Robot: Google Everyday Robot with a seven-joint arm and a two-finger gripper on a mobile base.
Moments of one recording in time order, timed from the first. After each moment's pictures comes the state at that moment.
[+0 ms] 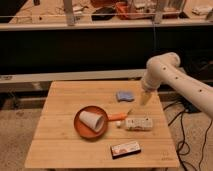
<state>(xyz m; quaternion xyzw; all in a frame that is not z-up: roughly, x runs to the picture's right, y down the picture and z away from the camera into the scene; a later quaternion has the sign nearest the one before) 0.197 0.029 0.797 -0.25 -0.04 0.08 0.97</state>
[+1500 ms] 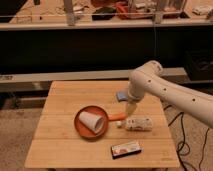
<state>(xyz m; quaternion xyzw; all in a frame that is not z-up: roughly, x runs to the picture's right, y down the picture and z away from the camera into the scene) 0.135 0.081 0.749 -0.24 -0.06 0.05 0.97</state>
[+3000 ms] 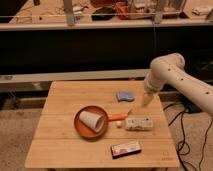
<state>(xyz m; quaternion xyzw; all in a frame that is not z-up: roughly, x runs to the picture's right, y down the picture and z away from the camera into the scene) 0.208 0.034 0.783 -0.25 -0.04 0.11 0.96</state>
